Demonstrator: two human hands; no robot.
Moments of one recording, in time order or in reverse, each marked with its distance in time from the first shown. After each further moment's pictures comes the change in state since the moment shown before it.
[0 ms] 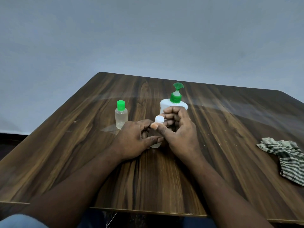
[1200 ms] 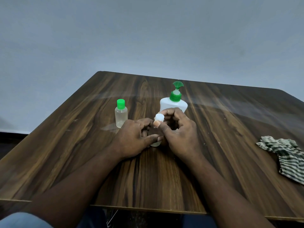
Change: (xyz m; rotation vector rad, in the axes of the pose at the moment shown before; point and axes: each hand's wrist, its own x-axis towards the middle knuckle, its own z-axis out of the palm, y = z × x) left_hand -0.001 -0.002 0.001 0.007 0.018 -0.029; right_hand -0.002 0.000 0.001 -0.038 0.007 -0.035
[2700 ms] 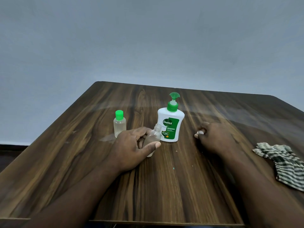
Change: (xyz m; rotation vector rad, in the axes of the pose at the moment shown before) left_hand -0.008 0.012 -0.006 0.049 0.081 -0.017; right_hand 0.049 0.054 -0.112 -1.053 -0.154 0.259
